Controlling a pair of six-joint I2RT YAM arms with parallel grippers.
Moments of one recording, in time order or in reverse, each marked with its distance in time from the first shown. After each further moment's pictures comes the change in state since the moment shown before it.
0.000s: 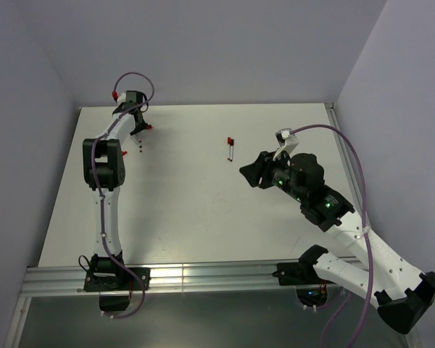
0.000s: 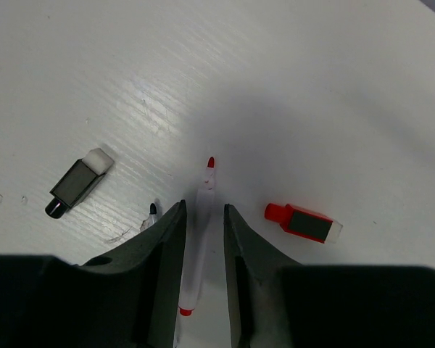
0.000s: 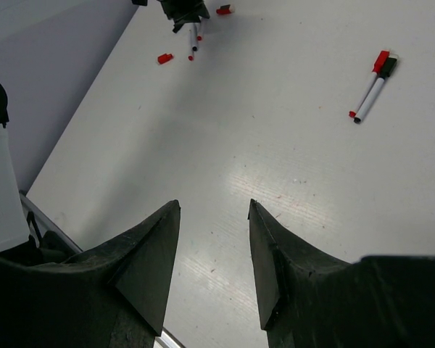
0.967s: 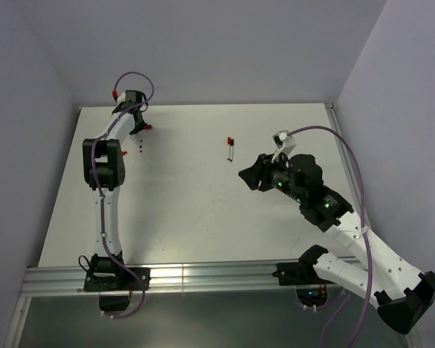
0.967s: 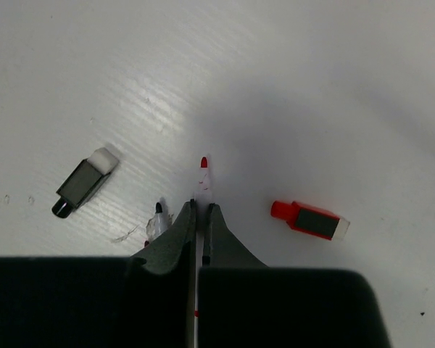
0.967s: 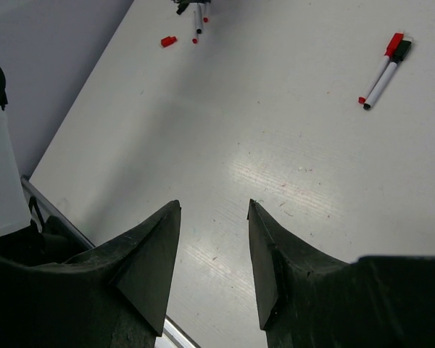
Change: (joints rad) left arm 0.005 0.020 0.040 -0.029 0.006 0.020; right arm -0.003 0.000 -0.015 -0.013 -0.040 0.000
